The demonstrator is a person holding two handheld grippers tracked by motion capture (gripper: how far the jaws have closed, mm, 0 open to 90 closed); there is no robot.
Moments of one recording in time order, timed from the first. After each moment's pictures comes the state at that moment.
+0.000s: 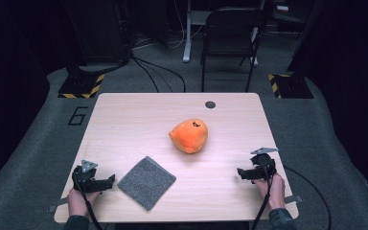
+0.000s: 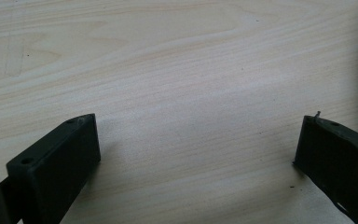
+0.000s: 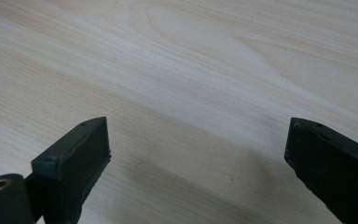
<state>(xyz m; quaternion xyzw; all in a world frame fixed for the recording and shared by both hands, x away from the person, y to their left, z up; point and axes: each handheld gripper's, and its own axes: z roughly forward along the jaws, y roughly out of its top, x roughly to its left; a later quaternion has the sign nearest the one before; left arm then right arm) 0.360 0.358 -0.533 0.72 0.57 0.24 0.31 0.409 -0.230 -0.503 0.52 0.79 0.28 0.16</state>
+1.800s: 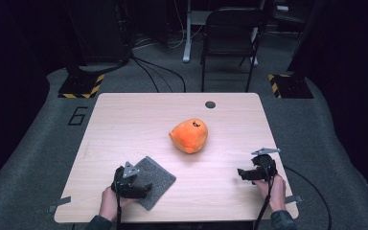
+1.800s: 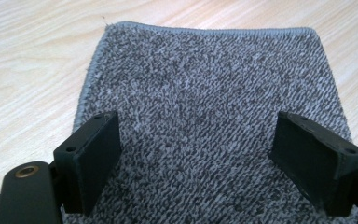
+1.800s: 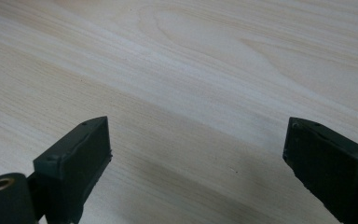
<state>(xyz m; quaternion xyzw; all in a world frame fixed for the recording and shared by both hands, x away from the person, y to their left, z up) 0.351 0.240 -0.513 0.83 0.41 0.16 0.33 0.403 -0.230 -0.498 0.52 0.79 0.29 0.16</state>
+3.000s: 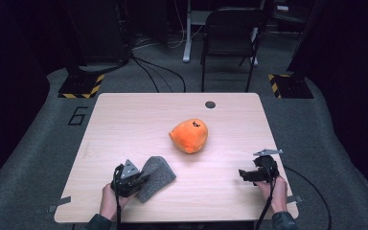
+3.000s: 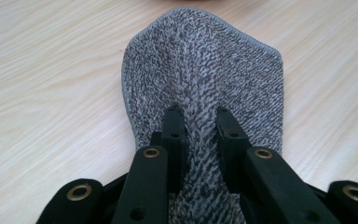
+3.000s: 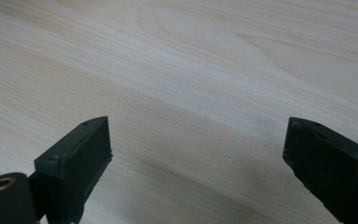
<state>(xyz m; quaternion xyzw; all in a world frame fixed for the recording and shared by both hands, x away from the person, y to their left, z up) 0.346 0.232 -0.492 0.83 0.37 0.17 0.38 0.399 -0.235 -0.497 0.52 0.78 0.29 0.16</state>
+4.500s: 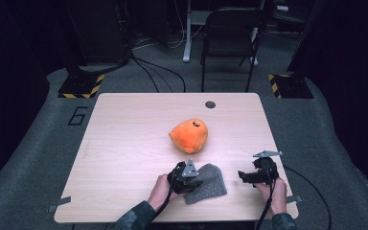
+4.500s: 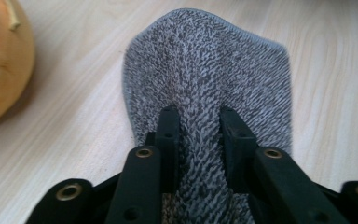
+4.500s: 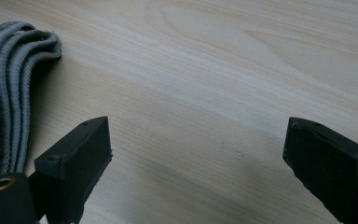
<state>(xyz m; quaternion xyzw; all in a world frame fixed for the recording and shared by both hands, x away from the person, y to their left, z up) 0.373 0.077 -0.501 0.90 0.19 0.10 0.38 0.393 -0.232 -0.497 0.52 0.78 0.30 0.16</state>
